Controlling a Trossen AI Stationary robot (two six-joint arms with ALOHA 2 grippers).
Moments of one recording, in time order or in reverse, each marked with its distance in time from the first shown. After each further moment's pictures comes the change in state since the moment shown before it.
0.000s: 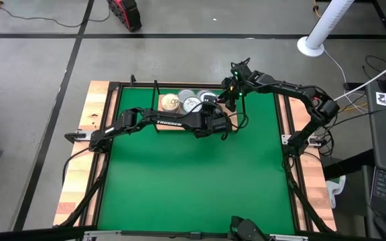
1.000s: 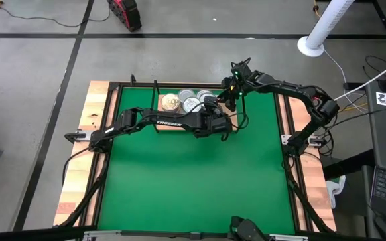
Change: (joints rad) left arm 0.001 -0.002 0.000 0.001 0.084 -0.024; right arm 0.000 -0.001 0.001 0.010 -0.002 0.000
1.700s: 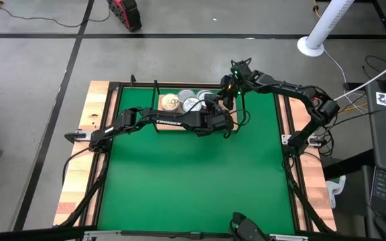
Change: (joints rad) left arm 0.006 -0.009 0.000 0.106 -0.063 0.006; right arm 0.000 0.000 0.001 0.051 0.076 0.054
